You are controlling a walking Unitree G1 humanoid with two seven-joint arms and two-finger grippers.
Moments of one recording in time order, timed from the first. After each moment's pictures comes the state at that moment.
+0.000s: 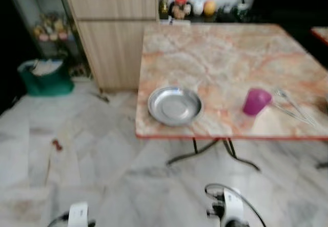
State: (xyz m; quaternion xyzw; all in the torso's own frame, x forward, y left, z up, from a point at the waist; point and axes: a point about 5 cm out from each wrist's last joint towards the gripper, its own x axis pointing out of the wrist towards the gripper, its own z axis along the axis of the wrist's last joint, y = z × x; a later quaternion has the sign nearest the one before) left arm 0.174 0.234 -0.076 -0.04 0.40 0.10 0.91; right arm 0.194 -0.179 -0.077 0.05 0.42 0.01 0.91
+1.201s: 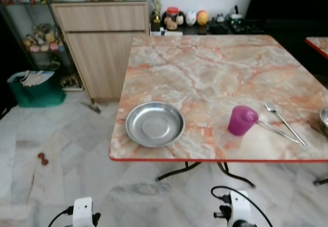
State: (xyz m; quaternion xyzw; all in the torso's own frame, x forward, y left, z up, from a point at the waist) left arm 0.173 0.234 -0.075 -0.03 0.39 0.09 0.92; right arm 0.193 -0.183 -0.078 0.04 0.42 0.00 0.91
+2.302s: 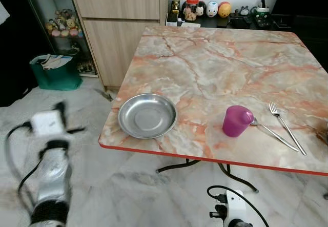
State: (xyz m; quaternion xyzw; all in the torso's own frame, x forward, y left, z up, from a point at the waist) left arm 0.319 0.223 0.141 0.04 -0.16 0.03 0.99; right arm 0.193 -0.183 -0.078 0.04 0.42 0.01 0.91
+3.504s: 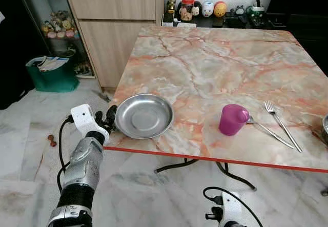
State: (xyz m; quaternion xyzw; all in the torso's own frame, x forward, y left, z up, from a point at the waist) left arm 0.347 0.192 0.117 -0.18 0.01 0.02 0.98; right arm 0.188 -0.166 -0.082 0.05 0.43 0.01 0.90
